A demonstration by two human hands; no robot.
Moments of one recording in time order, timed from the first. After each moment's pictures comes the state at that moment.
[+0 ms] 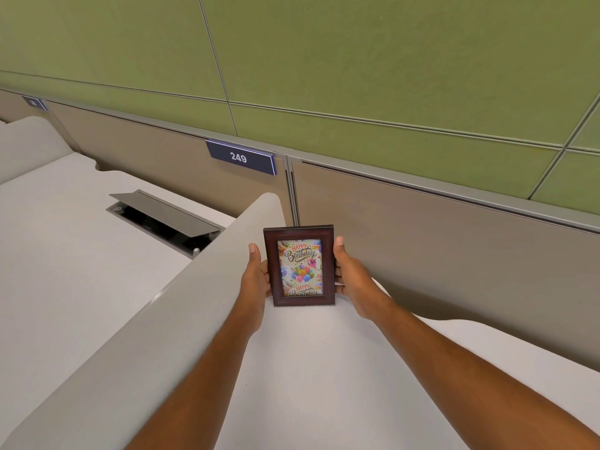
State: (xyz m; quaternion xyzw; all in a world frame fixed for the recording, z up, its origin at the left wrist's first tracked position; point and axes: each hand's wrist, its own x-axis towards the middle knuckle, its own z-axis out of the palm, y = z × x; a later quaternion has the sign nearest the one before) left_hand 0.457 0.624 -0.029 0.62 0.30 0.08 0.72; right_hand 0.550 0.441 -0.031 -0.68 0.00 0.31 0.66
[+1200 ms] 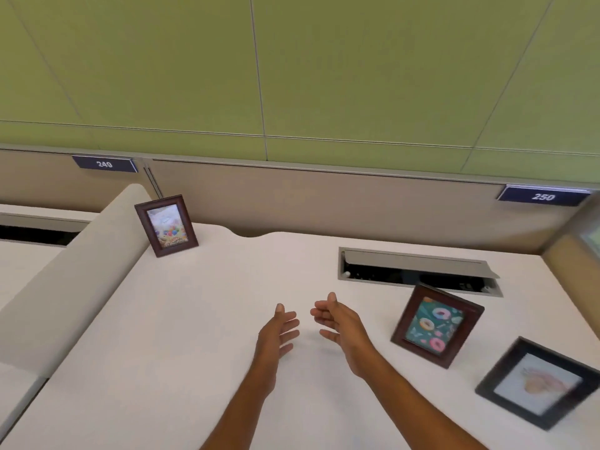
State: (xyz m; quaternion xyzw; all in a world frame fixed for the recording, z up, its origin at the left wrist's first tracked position) left_hand 0.114 0.229 0.026 0.64 0.22 -0.17 0.72; right_hand 0.132 0.042 0.039 -0.66 0.17 0.16 0.71
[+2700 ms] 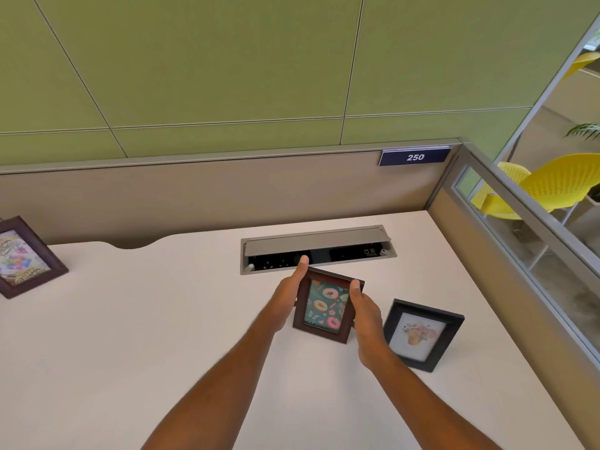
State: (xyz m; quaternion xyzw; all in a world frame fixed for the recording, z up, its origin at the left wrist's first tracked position) left_hand 0.196 -0.043 0.031 0.71 0.02 -0.34 0.61; right_hand 0.089 -0.194 0.019 -0.58 0.39 -0.05 0.72
